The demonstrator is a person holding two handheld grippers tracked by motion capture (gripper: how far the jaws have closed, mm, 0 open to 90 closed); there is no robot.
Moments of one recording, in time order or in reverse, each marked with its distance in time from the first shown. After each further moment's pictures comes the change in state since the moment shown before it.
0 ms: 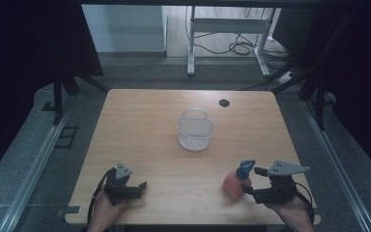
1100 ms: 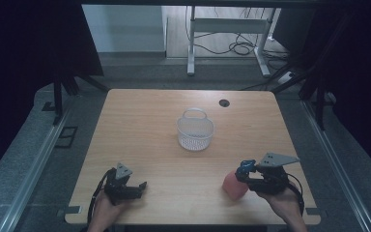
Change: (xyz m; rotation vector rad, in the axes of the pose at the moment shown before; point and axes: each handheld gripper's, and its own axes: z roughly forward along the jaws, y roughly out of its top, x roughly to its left) left arm 0.000 0.000 0.000 -0.001 0.000 -0.002; right arm 0.003 0.024 0.014 0.019 0.005 -0.032
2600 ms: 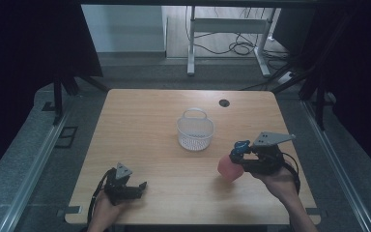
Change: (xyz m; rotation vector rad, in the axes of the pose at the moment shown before) left arm 0.000 0.000 0.000 0.001 -0.001 -0.003; right arm -0.006 0.061 0.000 -0.026 0.003 -0.059
